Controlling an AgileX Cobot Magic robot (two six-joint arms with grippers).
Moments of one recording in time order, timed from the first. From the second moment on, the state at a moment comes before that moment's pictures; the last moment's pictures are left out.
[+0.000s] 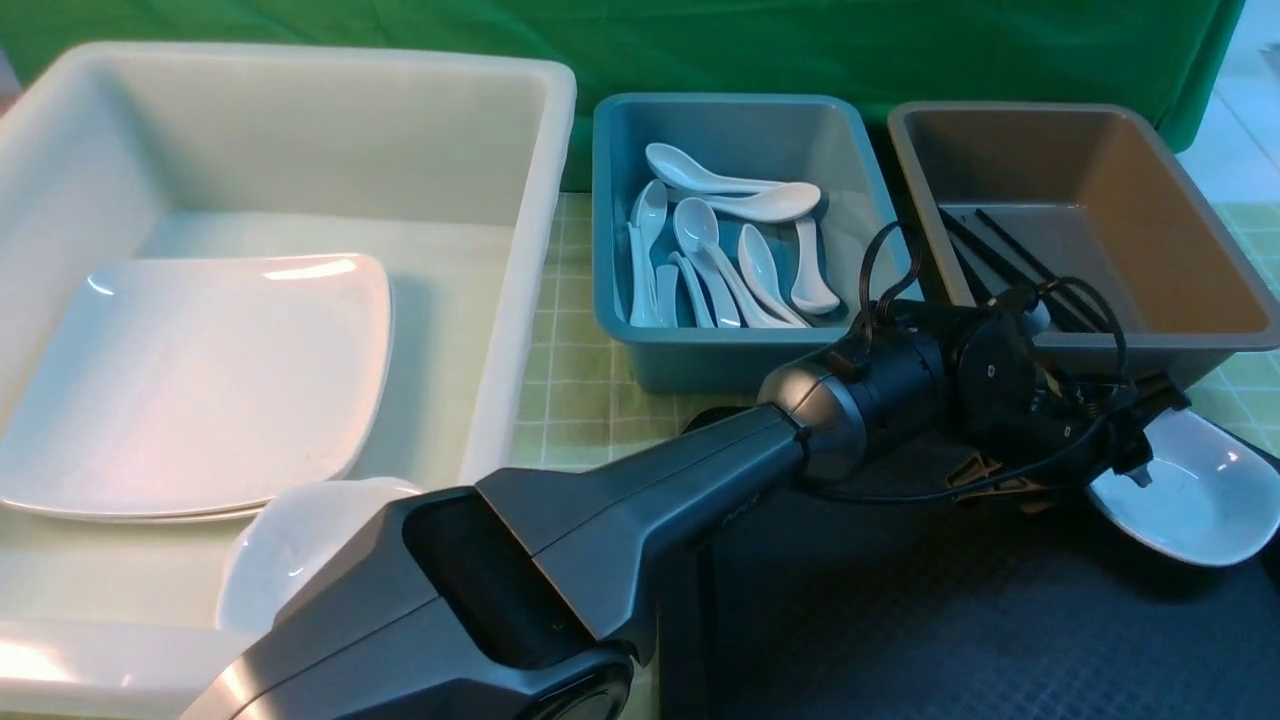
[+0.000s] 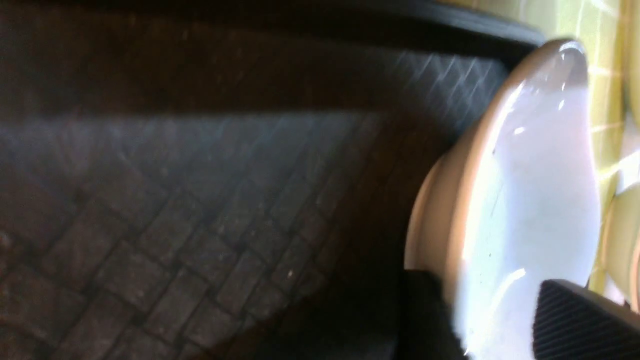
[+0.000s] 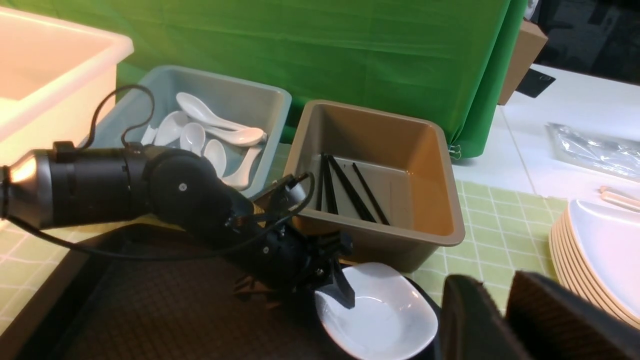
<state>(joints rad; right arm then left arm) 0.14 0.19 -0.86 -0.01 0.94 -0.07 -0.89 2.67 -2.48 -0.44 0.62 -0.74</state>
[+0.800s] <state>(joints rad) 0.14 0.19 -0.86 -0.01 0.94 -0.07 -0.70 2.22 -2.49 -0.51 1.16 -0.12</state>
